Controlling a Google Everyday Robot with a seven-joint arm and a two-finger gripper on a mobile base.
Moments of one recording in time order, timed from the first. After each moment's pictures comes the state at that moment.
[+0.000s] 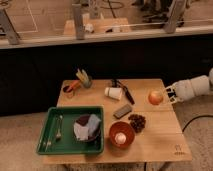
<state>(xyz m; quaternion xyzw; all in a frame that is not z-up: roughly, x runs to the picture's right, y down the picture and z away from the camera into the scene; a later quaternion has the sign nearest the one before) 0.294 0.057 0.708 -0.12 -0.47 -0.08 0.87</state>
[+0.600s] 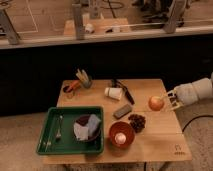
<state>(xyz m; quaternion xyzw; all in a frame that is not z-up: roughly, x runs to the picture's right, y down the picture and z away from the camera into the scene) 0.288 0.071 0.691 -0.13 -0.50 -0.12 0.85</state>
